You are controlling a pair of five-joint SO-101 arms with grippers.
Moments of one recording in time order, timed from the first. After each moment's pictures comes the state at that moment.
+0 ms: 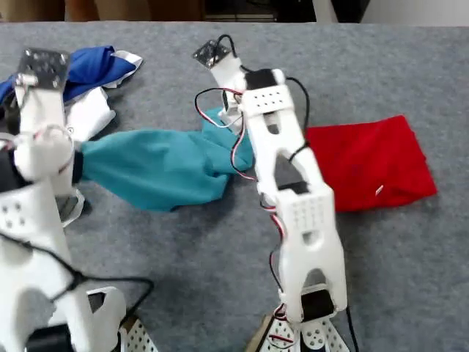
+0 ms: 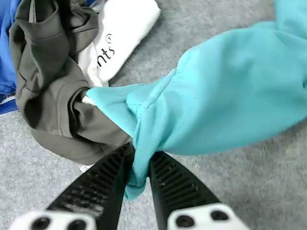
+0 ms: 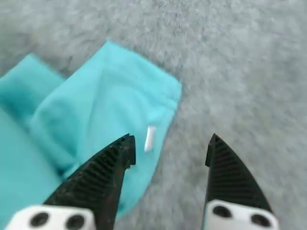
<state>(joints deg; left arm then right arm) -16.4 -33.8 1.1 100.2 -28.5 -17.8 53.0 -47.9 76.8 21.7</state>
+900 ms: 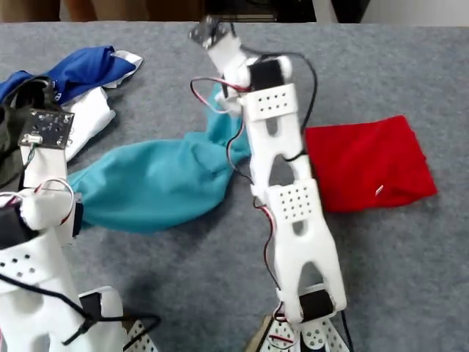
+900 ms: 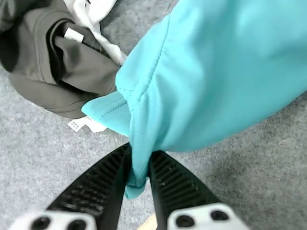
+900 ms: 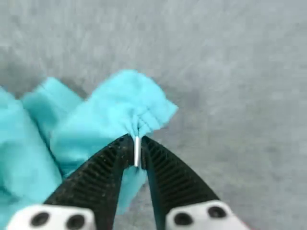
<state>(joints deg) -23.6 -49.5 23.9 100.2 -33.1 -18.9 59.6 -92.1 101.3 21.7</state>
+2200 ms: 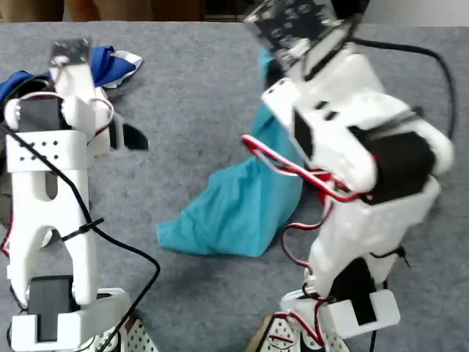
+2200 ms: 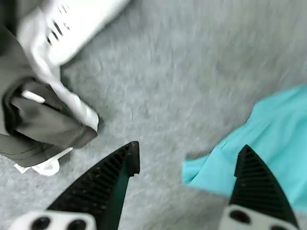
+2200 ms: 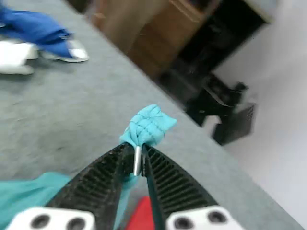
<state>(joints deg) -7.9 -13.4 -9.0 96.5 -4.1 -20.2 -5.8 -54.8 101.5 24.0</state>
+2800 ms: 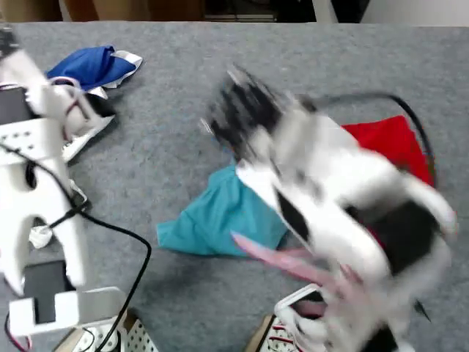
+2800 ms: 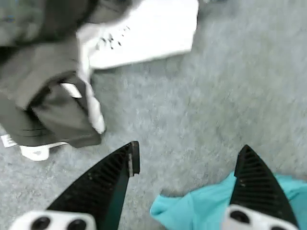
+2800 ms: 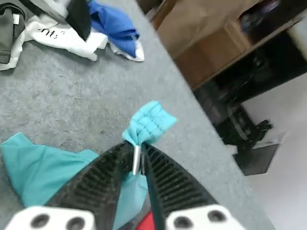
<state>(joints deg) -12.7 -6.1 -15.7 96.3 12.4 -31.0 -31.2 -30.5 101.6 28.5</state>
